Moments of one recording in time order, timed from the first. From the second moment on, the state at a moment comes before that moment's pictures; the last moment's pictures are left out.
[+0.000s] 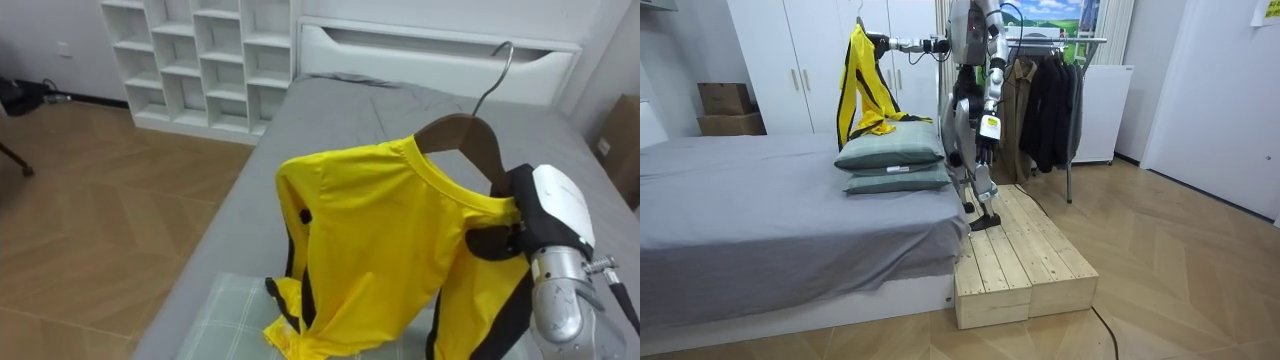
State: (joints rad) left arm 0.32 0.27 0.27 0.93 0.23 0.04 0.09; right arm -0.23 -0.44 -0.13 0.33 -0.55 0.02 -0.11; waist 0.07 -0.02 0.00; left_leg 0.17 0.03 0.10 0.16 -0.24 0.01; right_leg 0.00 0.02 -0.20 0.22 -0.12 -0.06
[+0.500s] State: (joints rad) left arm 0.32 0.25 0.27 1.03 0.19 0.09 0.06; right arm -0.21 -0.44 -0.13 0.21 -0.55 0.07 -0.11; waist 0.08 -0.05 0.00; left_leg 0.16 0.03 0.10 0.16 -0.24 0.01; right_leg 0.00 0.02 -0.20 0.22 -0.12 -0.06
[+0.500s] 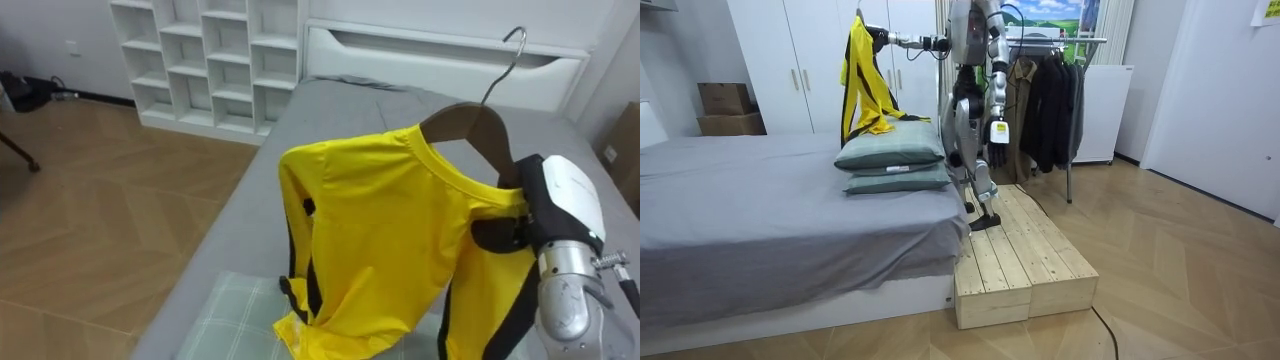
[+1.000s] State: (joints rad) left arm 0.27 0.23 0.16 1.03 0.15 0.08 0.05; right arm -0.17 -0.43 -0.09 0.13 -0.56 0.06 -0.06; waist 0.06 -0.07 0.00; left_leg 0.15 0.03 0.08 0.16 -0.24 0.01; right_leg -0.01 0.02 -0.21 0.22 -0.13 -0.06
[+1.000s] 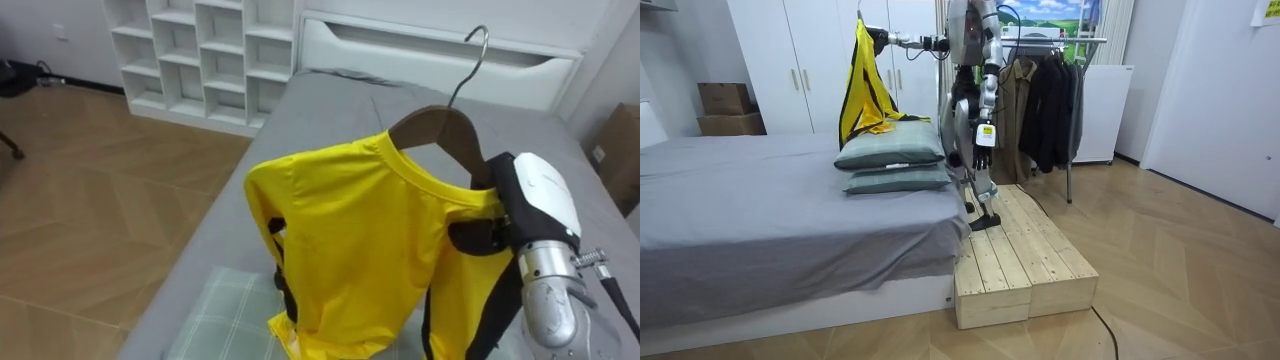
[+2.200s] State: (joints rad) left arm 0.17 0.26 0.11 1.06 0.19 0.09 0.03; right arm 0.07 -0.37 -0.03 0.11 -0.59 0.05 -0.02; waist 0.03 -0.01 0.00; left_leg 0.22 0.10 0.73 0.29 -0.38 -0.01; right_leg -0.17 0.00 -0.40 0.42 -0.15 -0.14
